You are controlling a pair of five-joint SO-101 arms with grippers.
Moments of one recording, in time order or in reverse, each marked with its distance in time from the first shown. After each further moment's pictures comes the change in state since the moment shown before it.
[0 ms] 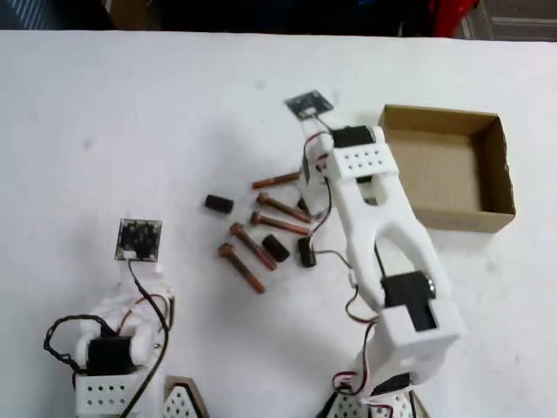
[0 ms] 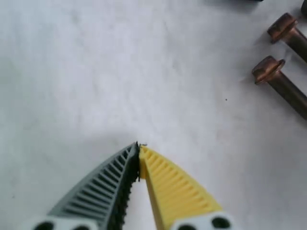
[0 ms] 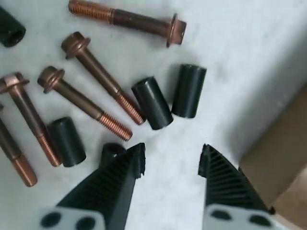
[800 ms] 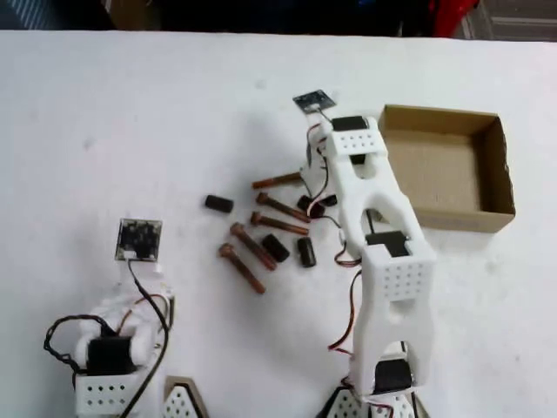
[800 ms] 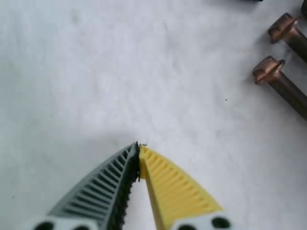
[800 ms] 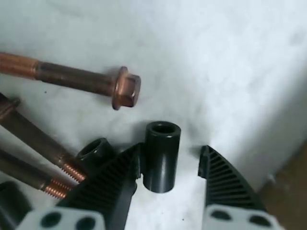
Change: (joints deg) left arm 0.0 0.0 0.0 0.0 0.0; right arm 3.6 25.6 -19.8 -1.5 1.1
